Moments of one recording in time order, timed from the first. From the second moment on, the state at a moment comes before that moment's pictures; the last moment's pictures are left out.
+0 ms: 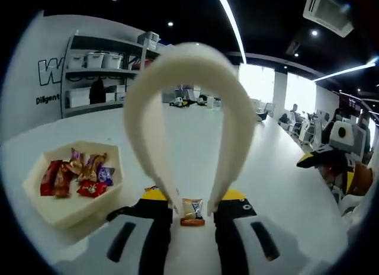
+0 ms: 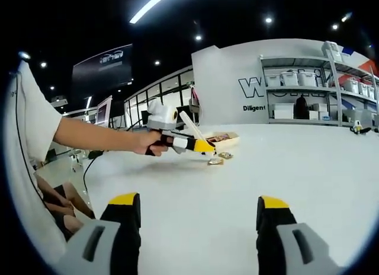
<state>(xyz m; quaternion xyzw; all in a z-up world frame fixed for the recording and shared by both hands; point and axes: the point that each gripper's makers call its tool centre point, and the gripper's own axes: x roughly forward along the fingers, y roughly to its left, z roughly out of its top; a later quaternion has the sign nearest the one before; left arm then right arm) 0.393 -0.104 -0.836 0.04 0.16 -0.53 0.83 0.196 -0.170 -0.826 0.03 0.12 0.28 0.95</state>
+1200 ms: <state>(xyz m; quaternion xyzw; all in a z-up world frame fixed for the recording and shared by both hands) 0.408 -0.095 -0.807 -0.01 0.19 -0.51 0.84 0.195 -0.171 -0.831 0.02 0.13 0.27 0.95</state>
